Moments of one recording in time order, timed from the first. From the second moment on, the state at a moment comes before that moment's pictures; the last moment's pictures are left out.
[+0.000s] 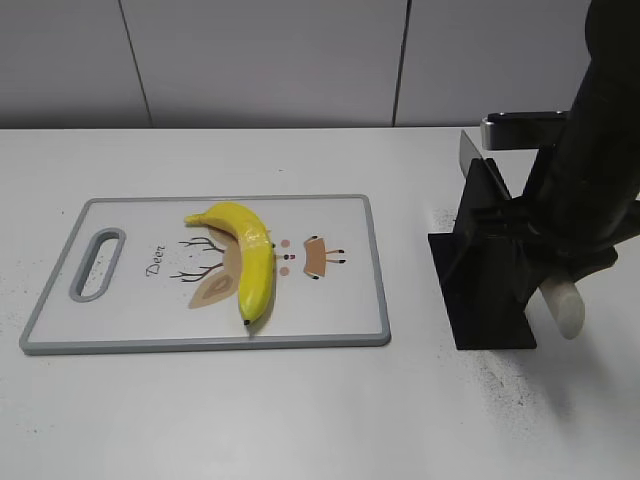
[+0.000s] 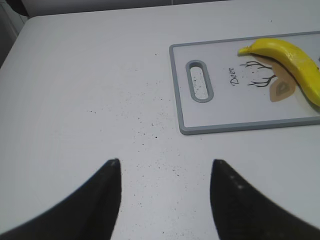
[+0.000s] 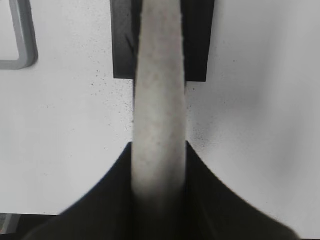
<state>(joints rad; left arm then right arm) -0.03 0.00 -0.48 -0.01 1.10 0.09 0.42 1.67 -1.11 0.07 1.01 0.38</state>
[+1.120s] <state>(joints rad) -0.03 0.00 -0.48 -0.01 1.10 0.09 0.42 1.36 -1.27 0.06 1.15 0.43</state>
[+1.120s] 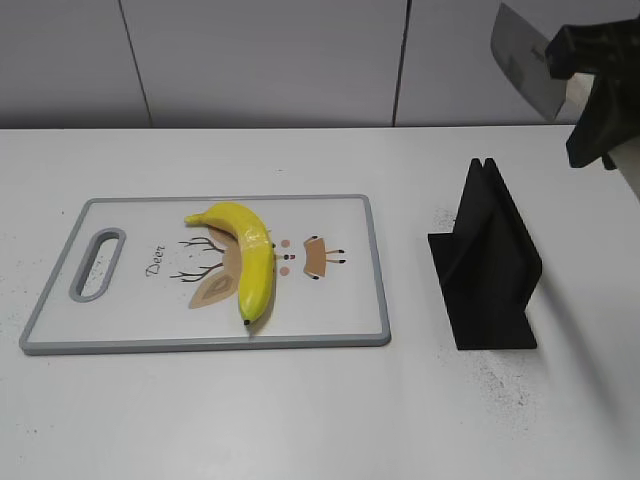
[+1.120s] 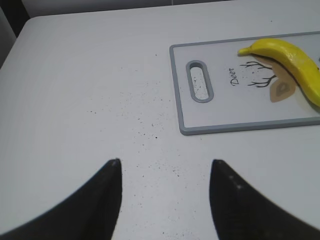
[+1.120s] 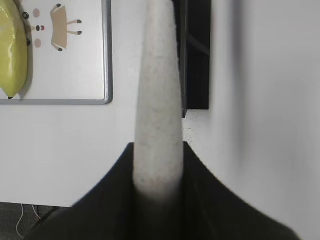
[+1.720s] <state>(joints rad) -0.03 0.44 -0.65 -0.11 0.84 0.25 0.42 1.47 -1.45 0.06 1.21 -0.13</state>
